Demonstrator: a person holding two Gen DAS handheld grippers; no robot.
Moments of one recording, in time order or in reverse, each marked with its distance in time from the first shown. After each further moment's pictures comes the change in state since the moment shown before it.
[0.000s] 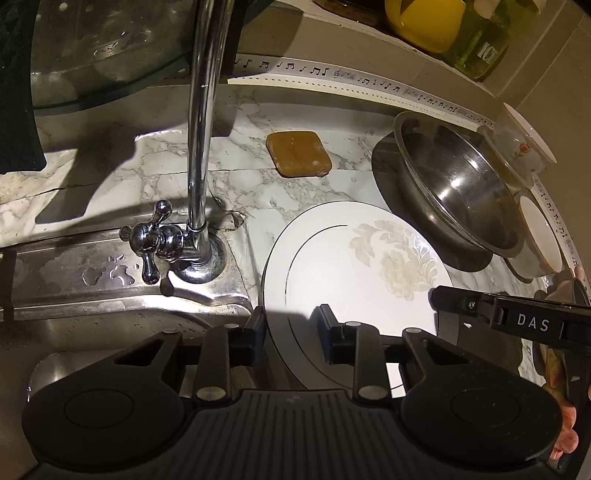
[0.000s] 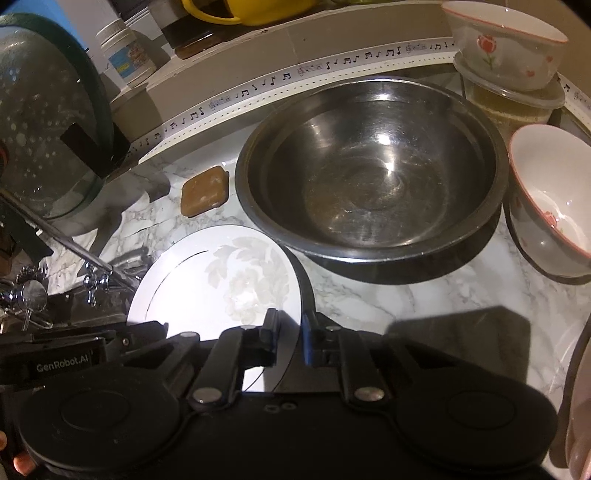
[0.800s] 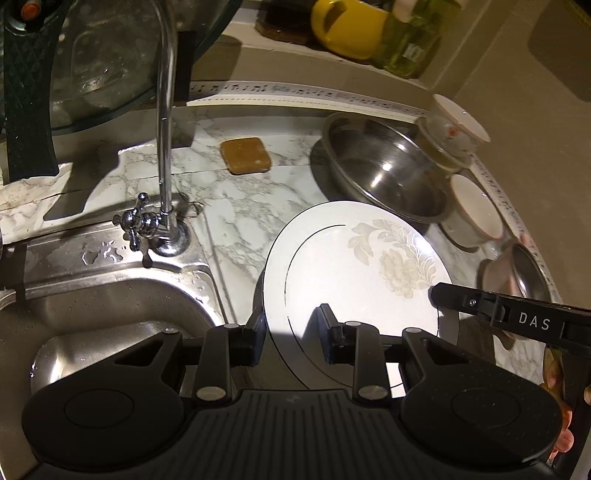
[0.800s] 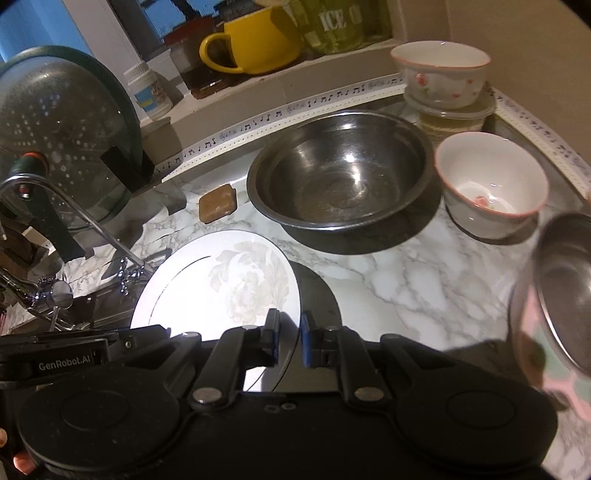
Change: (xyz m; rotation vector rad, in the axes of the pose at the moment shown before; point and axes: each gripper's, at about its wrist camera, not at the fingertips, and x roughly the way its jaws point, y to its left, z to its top) left arm -0.063 -0.030 -0.030 0.072 -0.020 -0.076; right arm -0.081 0.004 -0.038 0.050 -0.102 -0.030
